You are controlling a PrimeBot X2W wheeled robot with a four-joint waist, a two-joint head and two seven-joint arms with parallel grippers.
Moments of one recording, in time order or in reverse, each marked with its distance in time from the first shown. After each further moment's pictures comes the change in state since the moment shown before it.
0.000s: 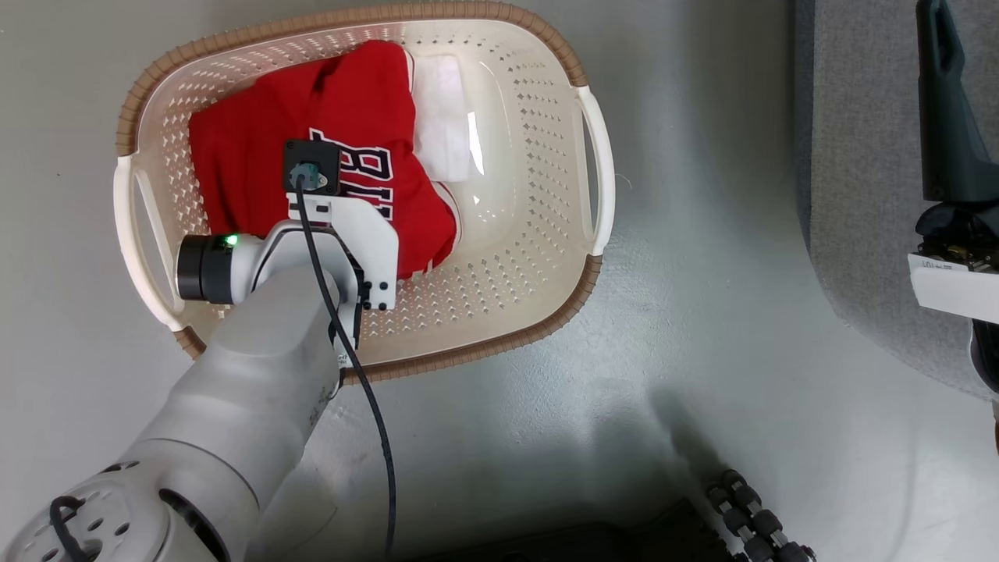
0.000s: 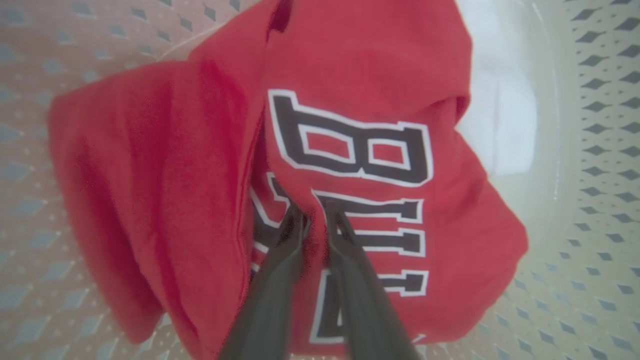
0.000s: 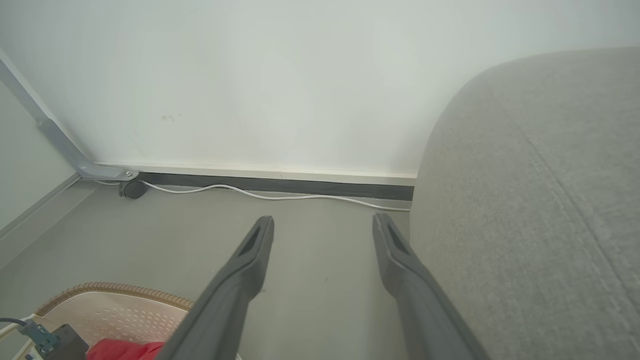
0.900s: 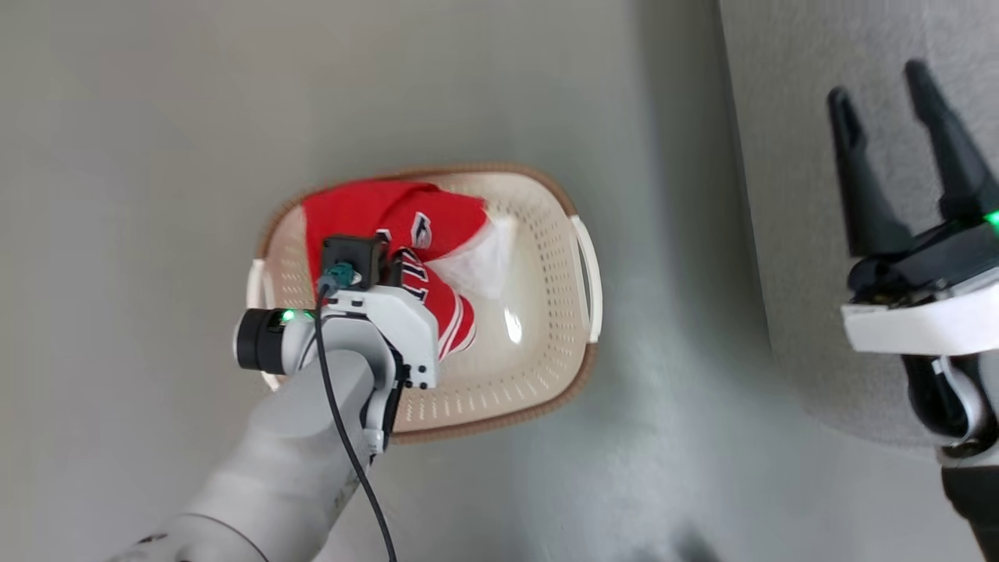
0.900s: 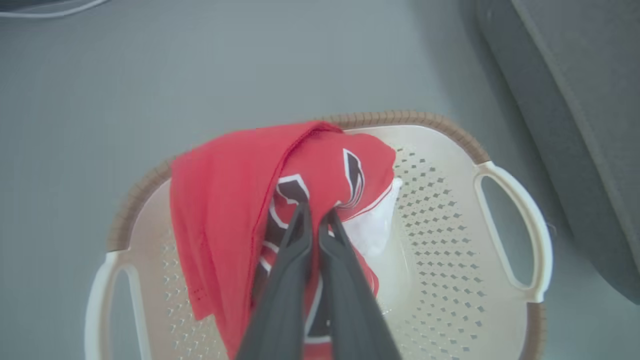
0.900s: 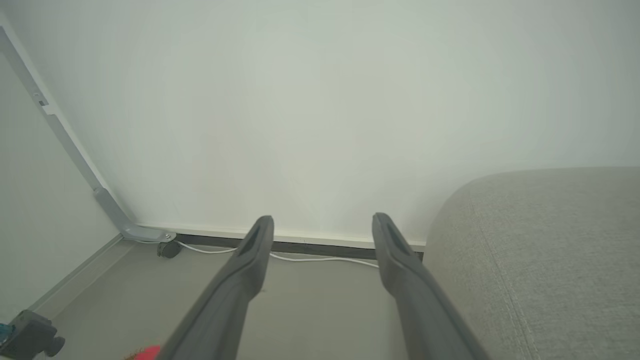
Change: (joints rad) left arm 0.178 0.000 0.035 -0.121 -0.020 -0.084 -0.217; right arm 0.060 0.038 0.060 0.133 0.006 0.000 0.000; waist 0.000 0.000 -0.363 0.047
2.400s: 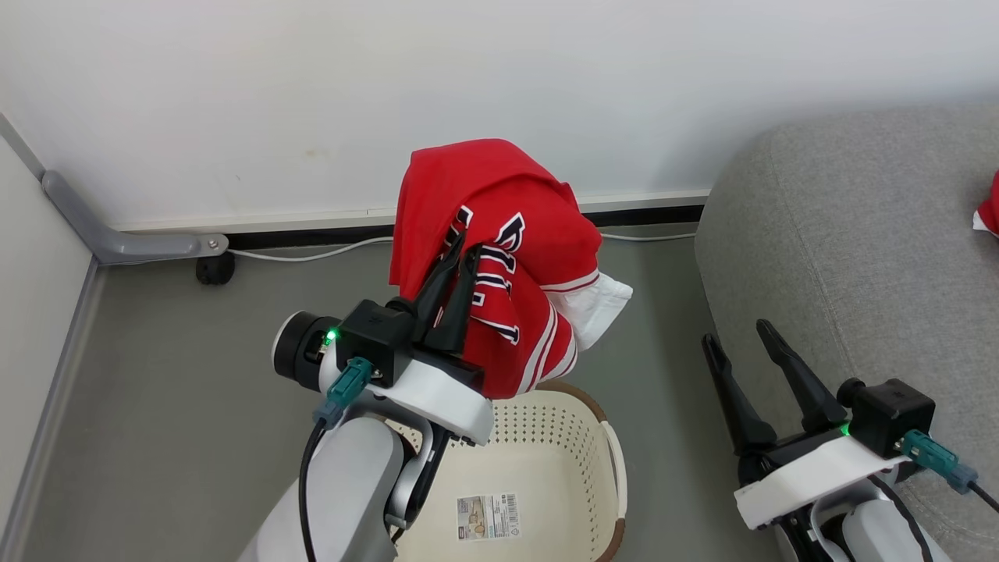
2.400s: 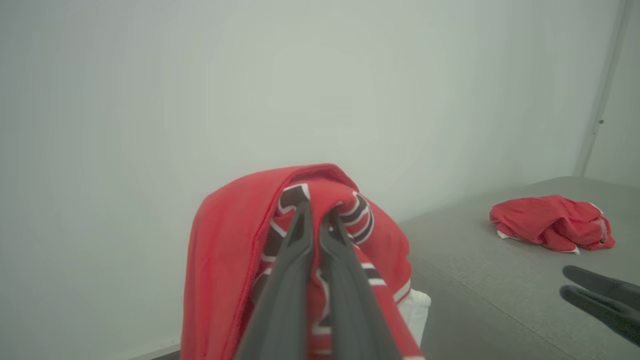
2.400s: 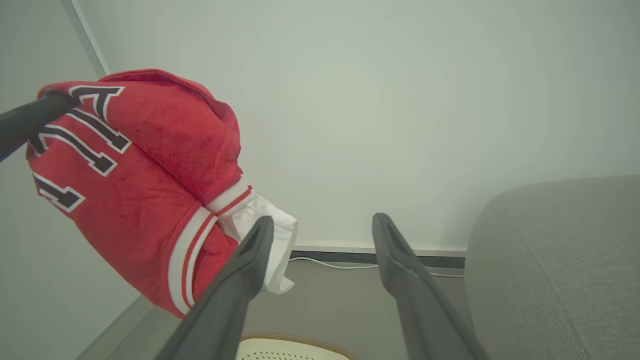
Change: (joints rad) left arm 0.437 0.000 0.597 -0.753 0.743 -0.145 -0.003; right arm 0.282 0.177 0.073 0.255 -0.062 0.000 0.000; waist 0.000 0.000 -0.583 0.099
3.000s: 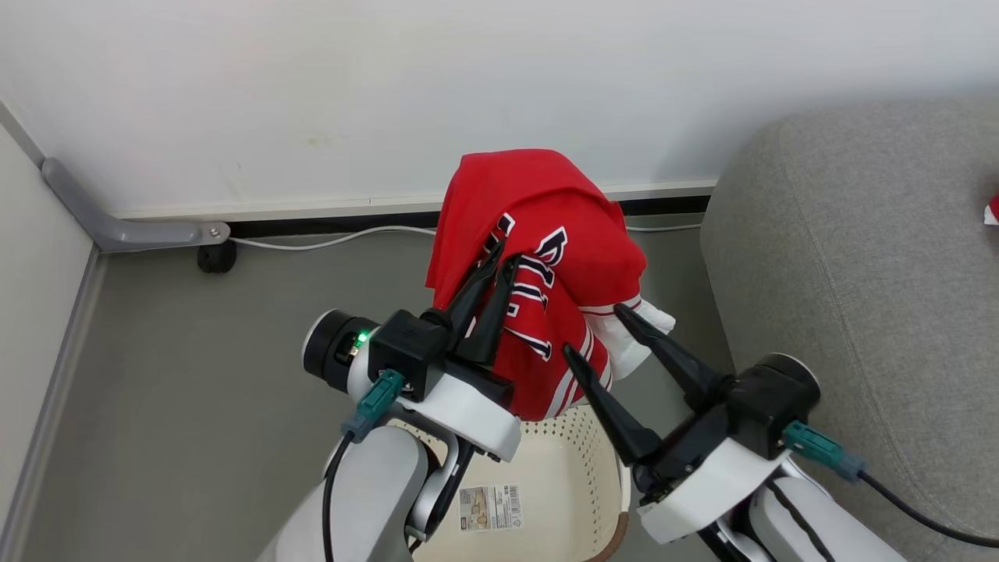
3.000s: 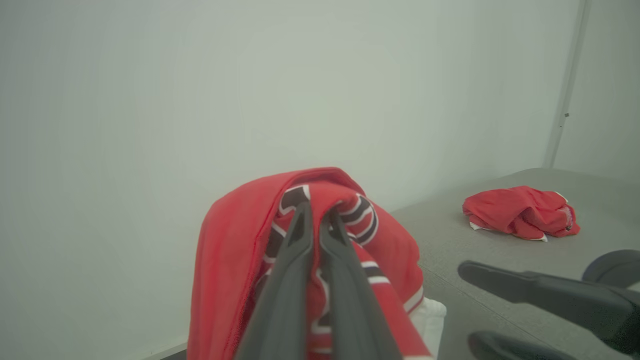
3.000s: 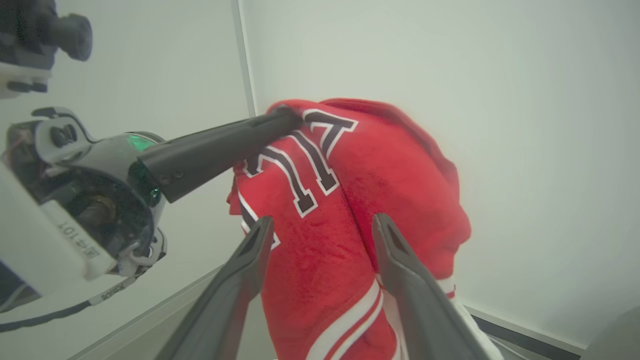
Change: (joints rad) left arm -0.004 0.000 -0.068 -0.044 0.003 0.001 0.000; right arm -0.131 -0.028 0.295 -0.098 -0.040 0.000 0.000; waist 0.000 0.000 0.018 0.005
